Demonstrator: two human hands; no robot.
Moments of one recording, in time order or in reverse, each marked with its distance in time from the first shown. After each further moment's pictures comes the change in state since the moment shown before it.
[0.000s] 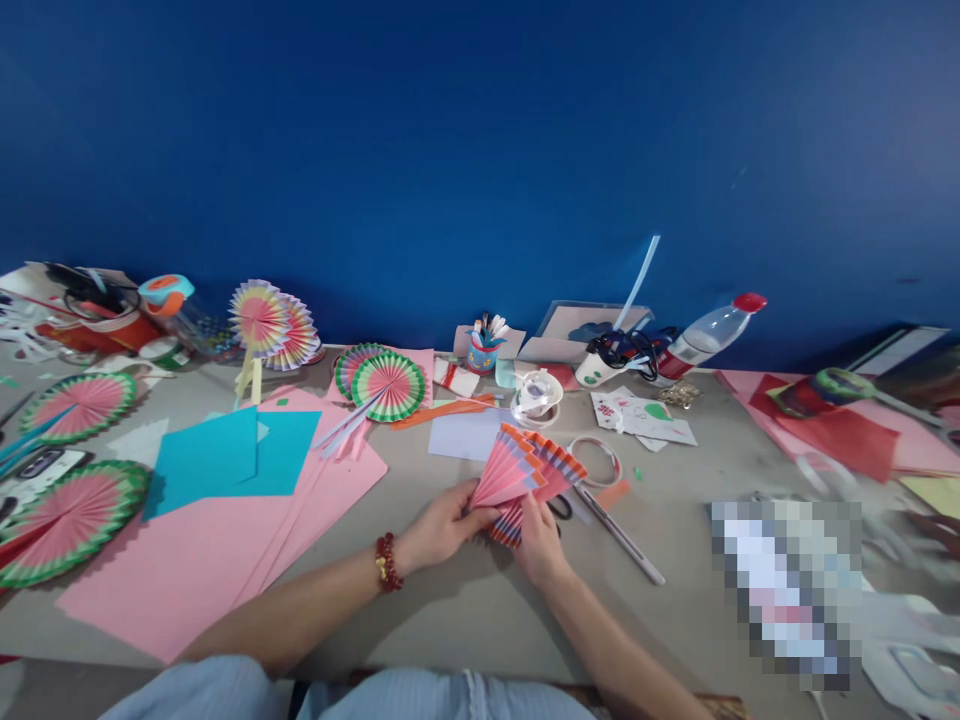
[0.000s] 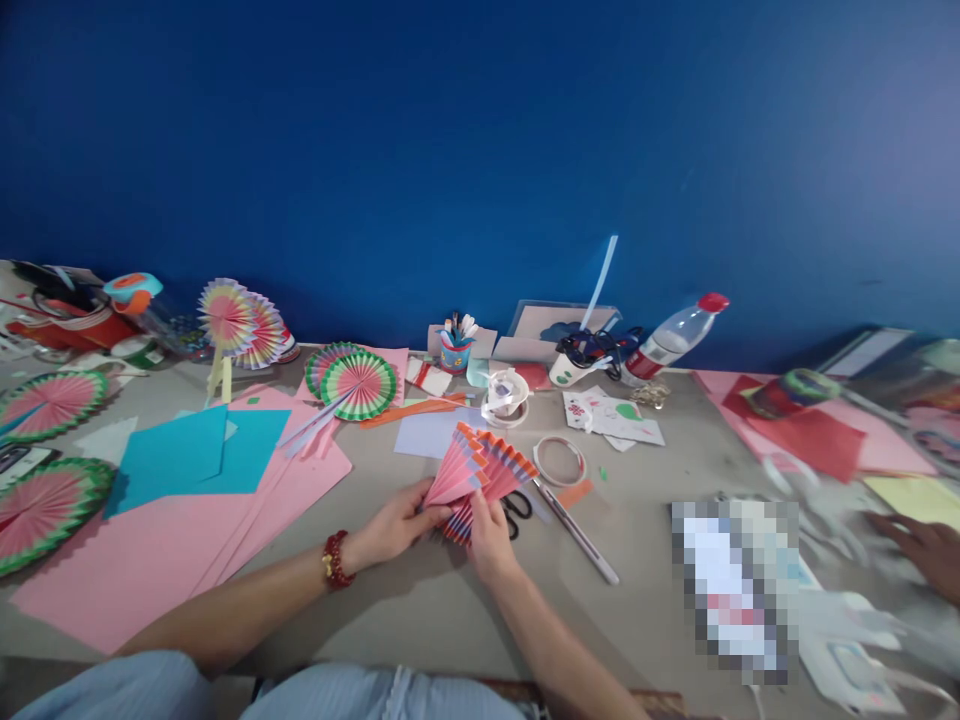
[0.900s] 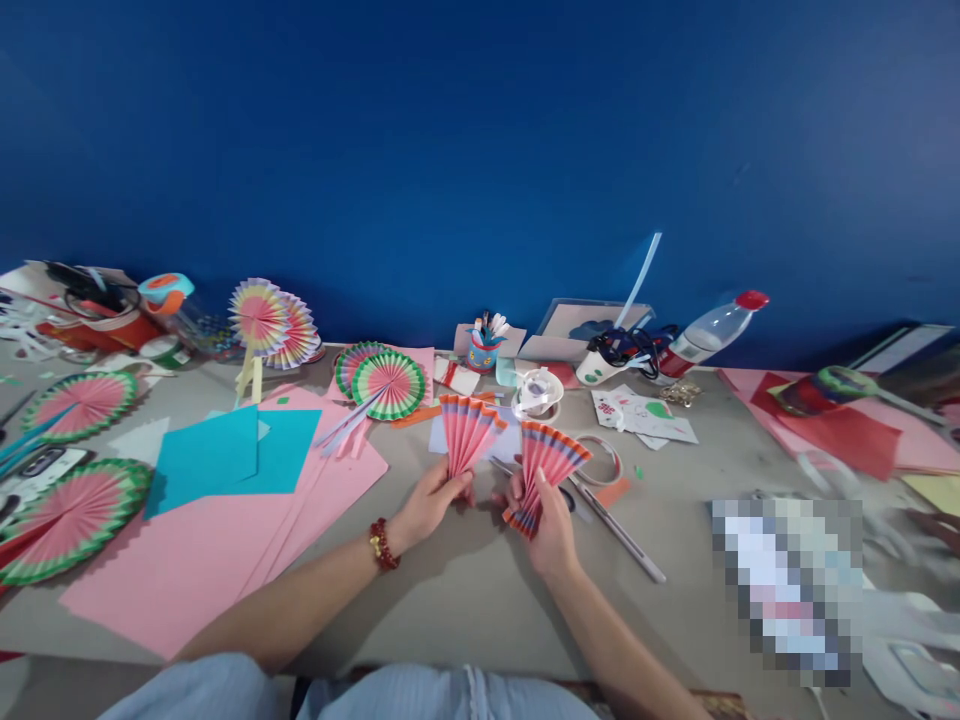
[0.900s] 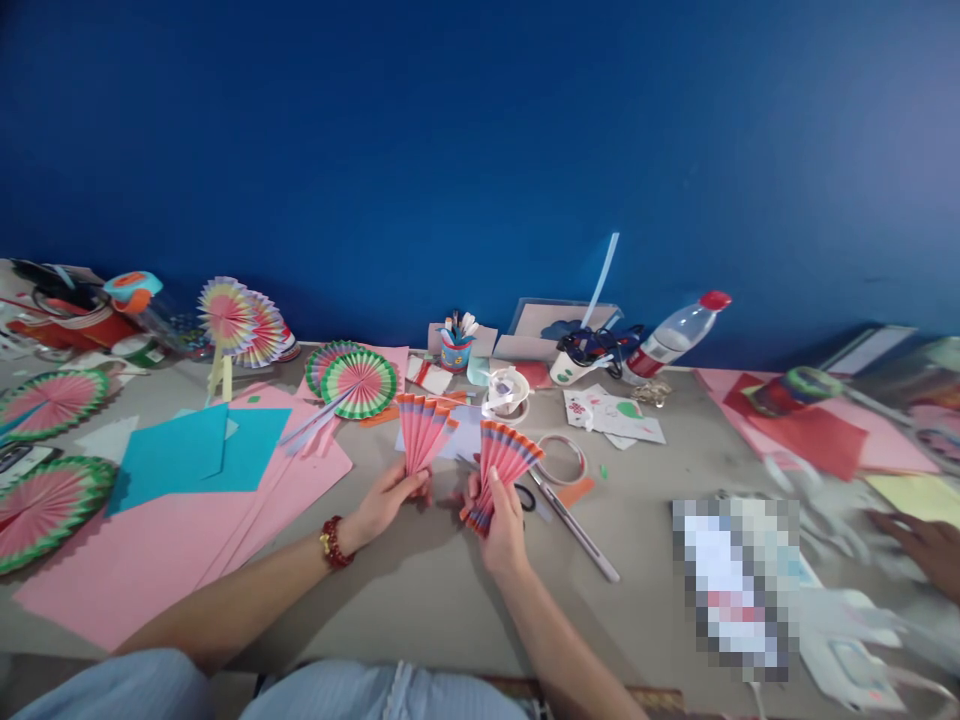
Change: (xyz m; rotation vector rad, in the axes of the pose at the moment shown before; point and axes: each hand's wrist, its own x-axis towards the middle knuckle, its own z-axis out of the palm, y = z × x) left_hand 0.008 -0.011 -0.017 -0.194 0.213 -0.013; right_hand 0.001 -0.039 0.009 0.288 0.045 0.092
